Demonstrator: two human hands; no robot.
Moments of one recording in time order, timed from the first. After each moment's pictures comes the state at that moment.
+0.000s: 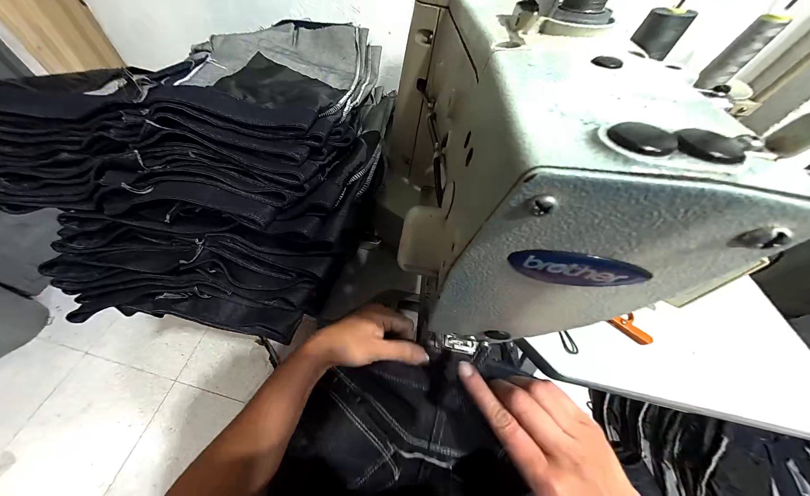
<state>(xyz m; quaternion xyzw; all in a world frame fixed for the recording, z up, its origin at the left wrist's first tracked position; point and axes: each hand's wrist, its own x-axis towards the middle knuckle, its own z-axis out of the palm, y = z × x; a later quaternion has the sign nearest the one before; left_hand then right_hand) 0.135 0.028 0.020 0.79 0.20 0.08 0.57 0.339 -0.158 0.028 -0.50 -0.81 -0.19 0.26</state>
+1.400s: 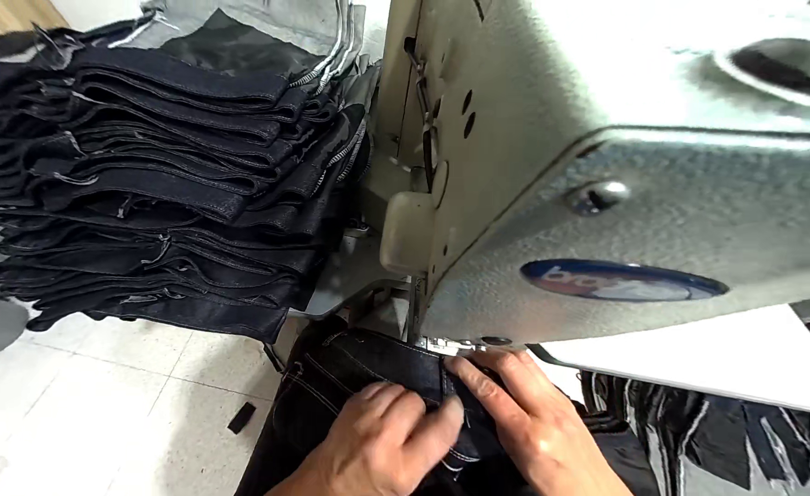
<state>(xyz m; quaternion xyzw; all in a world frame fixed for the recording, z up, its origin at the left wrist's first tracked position) 0.136 -0.075 -0.004 0.89 0.18 0.40 0.10 0.342 -0.142 0.003 -0.56 -0.76 -0.09 0.32</state>
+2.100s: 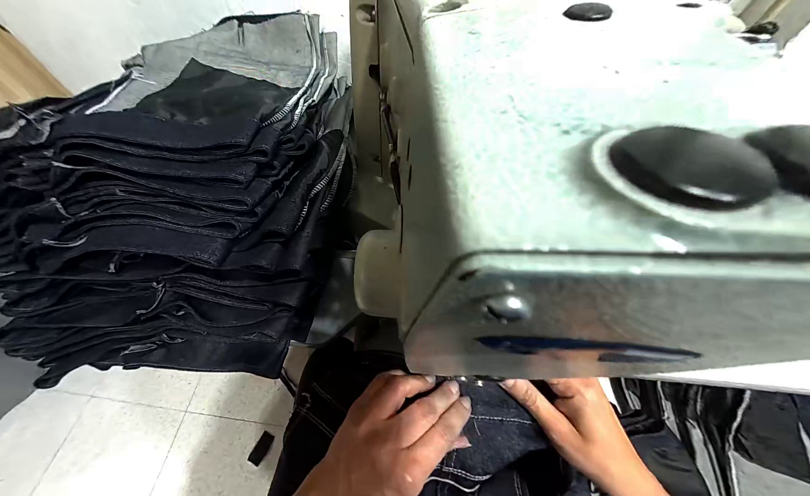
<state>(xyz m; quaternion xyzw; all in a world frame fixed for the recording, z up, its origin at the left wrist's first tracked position) 0.144 -0.046 0.002 0.92 0.14 0.35 0.06 0.383 -0.132 -0.027 -0.60 -0.63 0.10 0.48</state>
